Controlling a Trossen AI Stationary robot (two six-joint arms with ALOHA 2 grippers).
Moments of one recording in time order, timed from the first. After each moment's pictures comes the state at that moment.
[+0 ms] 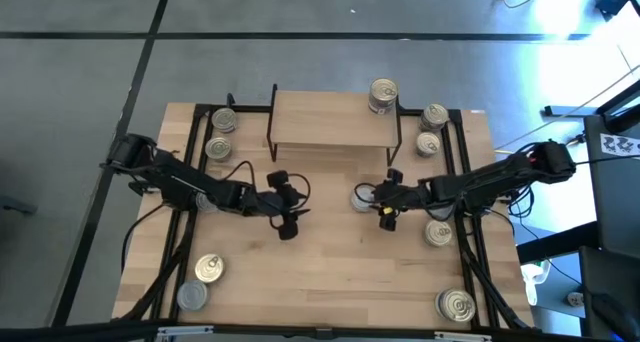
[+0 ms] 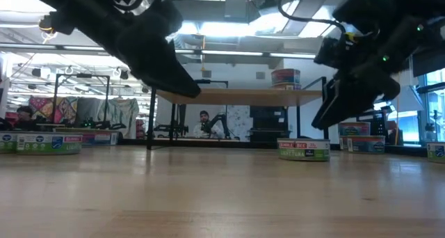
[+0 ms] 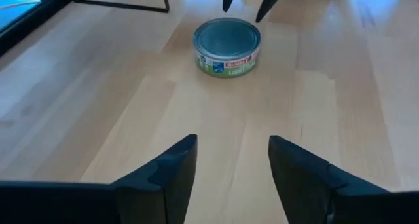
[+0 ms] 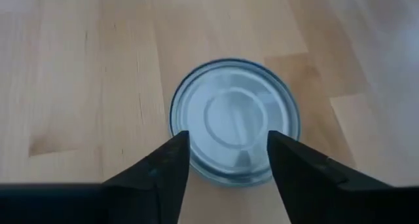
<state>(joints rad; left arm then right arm) -0.21 1.52 0.66 0.23 -0.43 -0.25 0.16 1.30 0.51 -0.05 0.28 0.20</state>
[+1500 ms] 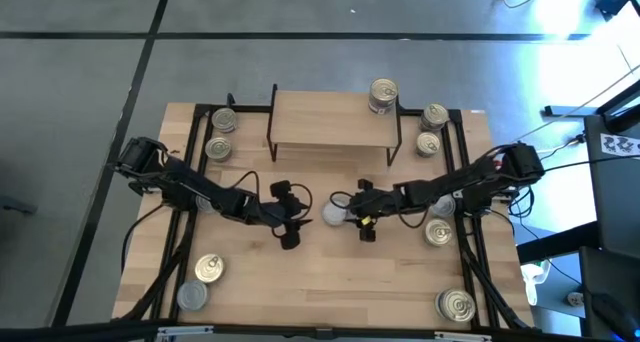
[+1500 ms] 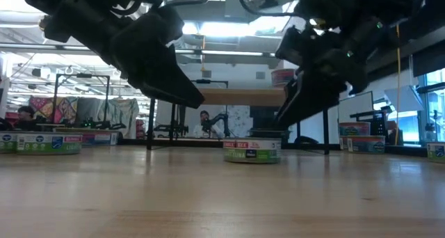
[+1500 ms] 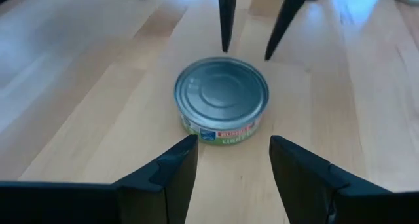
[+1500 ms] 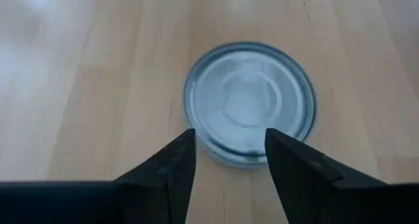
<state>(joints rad) -0.27 1.61 0.66 0.33 -0.43 -0.33 0.16 1.59 0.71 0.12 0.10 0.10</state>
